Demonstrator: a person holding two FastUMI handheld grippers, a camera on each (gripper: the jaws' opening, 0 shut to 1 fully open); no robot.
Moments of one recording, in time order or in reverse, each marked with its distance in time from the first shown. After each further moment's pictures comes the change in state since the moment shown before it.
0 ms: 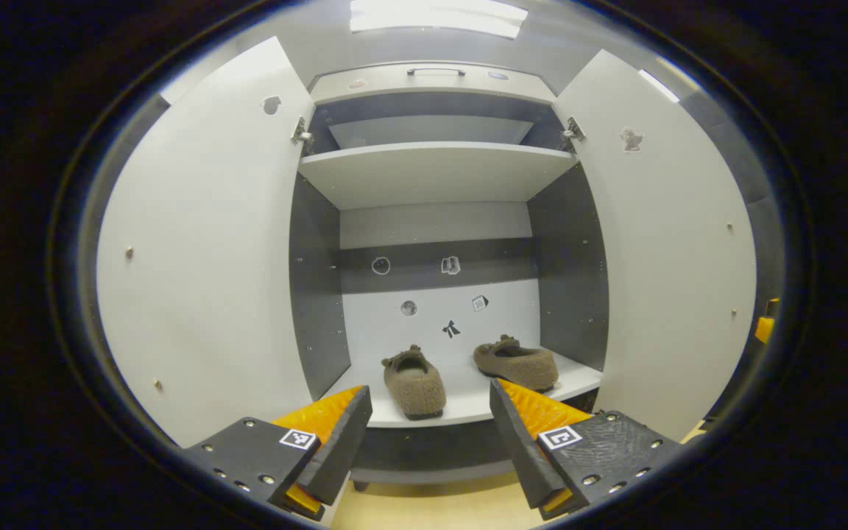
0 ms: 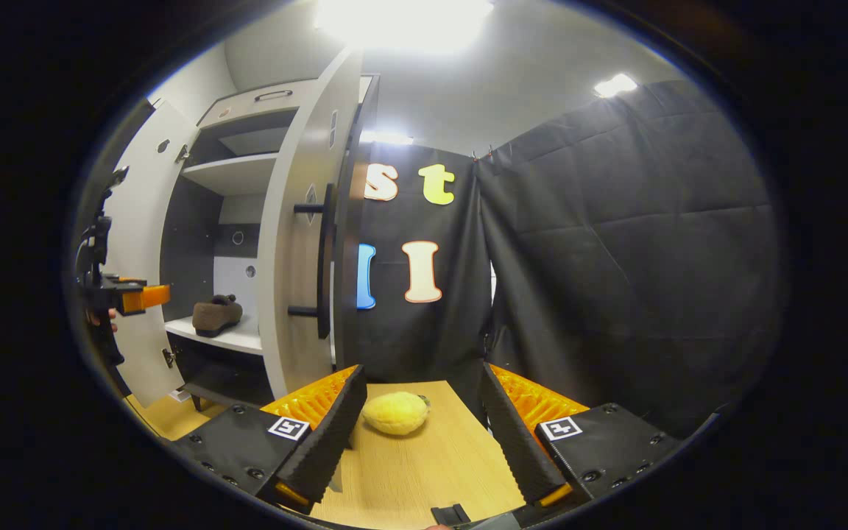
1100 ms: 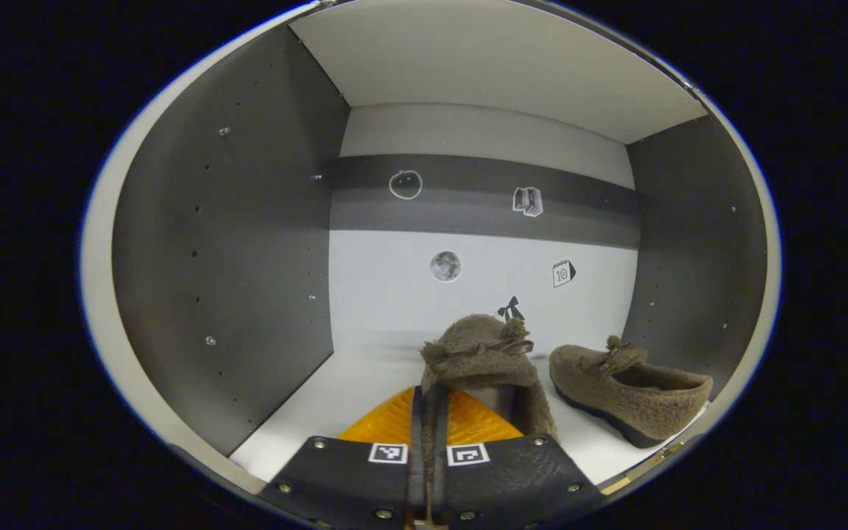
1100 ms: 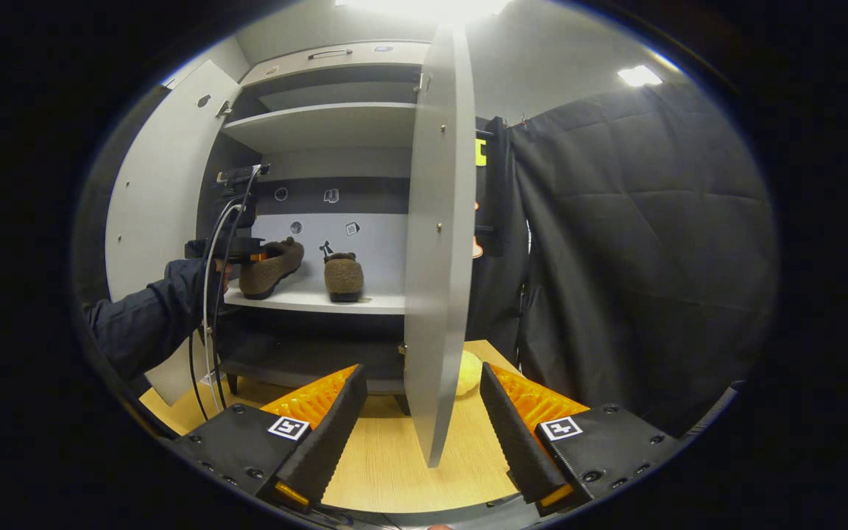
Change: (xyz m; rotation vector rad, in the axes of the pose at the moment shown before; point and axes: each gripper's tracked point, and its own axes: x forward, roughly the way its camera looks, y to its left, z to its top) left arm 0.259 0.057 -0.068 -0.116 0.161 0.073; right arm -0.036 0.141 -0.073 -0.009 0.184 0.035
